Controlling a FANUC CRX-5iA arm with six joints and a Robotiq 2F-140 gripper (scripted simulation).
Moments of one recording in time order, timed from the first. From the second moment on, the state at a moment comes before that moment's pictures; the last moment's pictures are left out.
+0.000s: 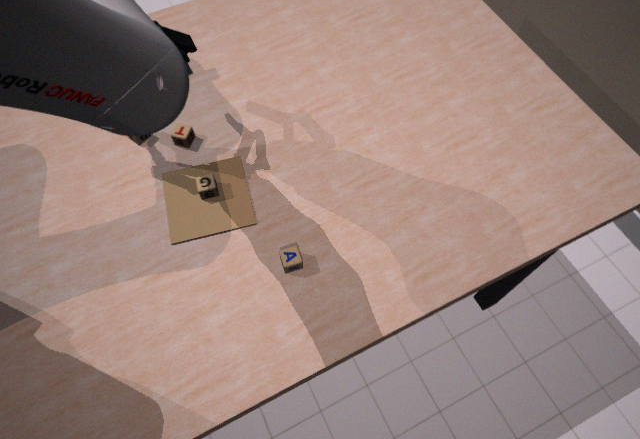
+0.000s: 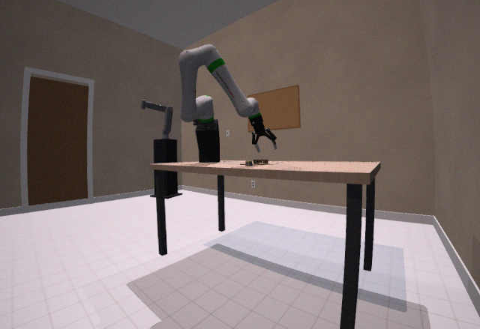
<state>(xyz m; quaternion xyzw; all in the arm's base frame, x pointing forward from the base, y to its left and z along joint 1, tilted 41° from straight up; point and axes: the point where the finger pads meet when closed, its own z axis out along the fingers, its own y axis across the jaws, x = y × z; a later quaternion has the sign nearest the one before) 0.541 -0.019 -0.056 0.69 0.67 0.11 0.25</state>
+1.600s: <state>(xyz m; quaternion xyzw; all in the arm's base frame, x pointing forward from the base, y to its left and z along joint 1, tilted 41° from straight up) 0.495 -0.042 -0.077 0.73 0.64 0.05 0.23</state>
